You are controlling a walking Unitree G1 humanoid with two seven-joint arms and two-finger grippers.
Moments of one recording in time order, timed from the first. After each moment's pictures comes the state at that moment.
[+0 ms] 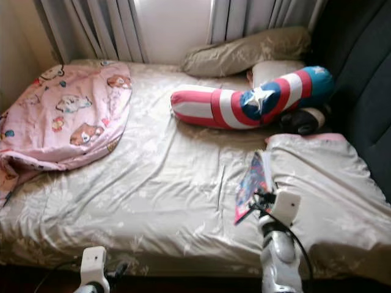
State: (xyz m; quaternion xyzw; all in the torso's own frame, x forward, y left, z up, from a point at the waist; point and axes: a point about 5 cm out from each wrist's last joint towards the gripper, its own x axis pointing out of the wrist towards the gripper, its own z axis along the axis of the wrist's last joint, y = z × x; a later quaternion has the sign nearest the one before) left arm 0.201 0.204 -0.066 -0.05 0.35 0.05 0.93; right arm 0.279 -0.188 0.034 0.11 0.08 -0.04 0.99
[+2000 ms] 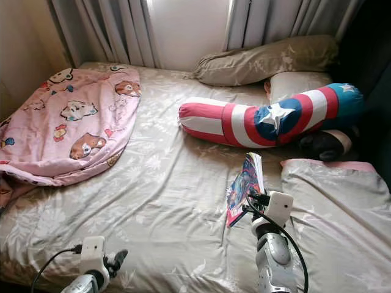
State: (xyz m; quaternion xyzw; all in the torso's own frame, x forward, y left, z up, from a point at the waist) left arm 0.243 0.197 -0.034 -0.05 0.23 0.02 0.97; right arm 0.278 -0.173 0.027 0.15 0.08 -0.01 0.99
